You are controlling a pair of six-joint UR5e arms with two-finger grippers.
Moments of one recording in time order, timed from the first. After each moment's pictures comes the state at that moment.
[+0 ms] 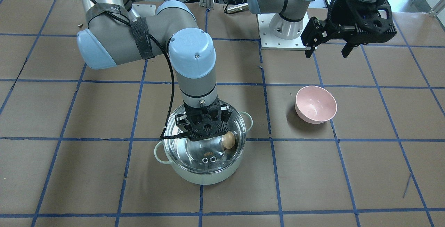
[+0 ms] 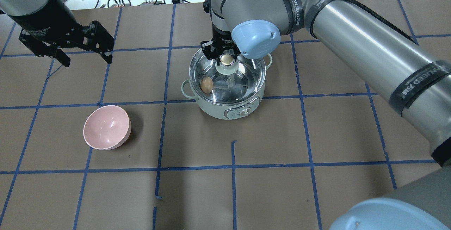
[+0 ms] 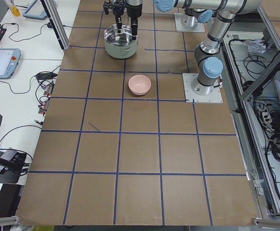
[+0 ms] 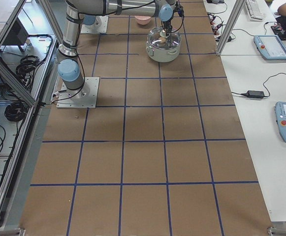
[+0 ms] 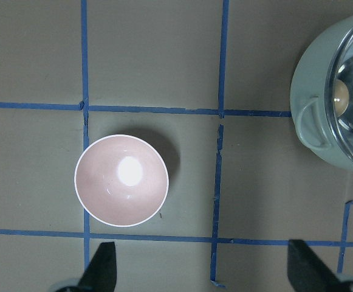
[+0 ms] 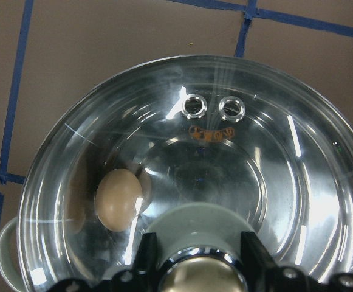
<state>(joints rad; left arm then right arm) -1.47 -1.51 -1.54 -1.64 1.59 0.06 1.93 -1.10 1.37 -1.92 -1.52 0.14</state>
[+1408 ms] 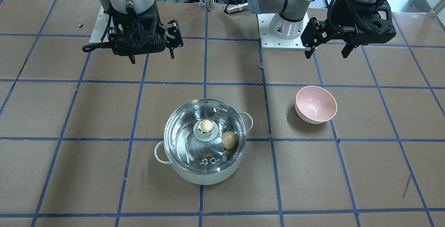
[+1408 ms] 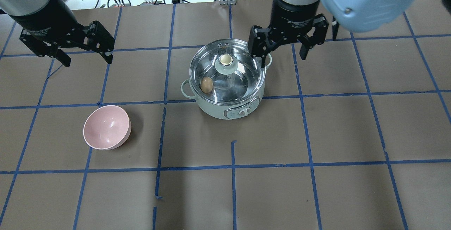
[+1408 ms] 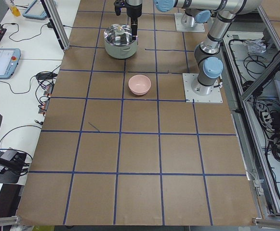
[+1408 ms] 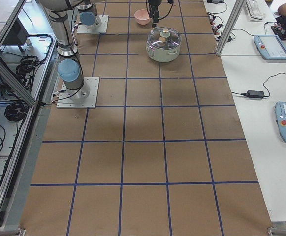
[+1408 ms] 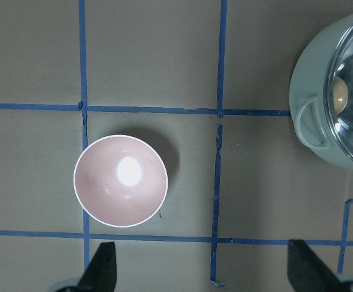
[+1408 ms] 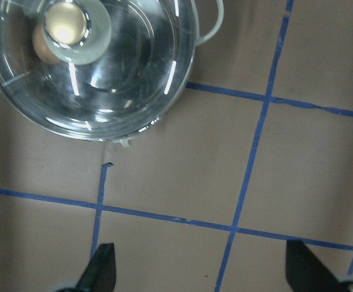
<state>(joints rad) -1.47 -1.51 -1.54 -1.64 1.59 0.06 1.78 -1.51 1.45 -1.44 -1.56 0.01</state>
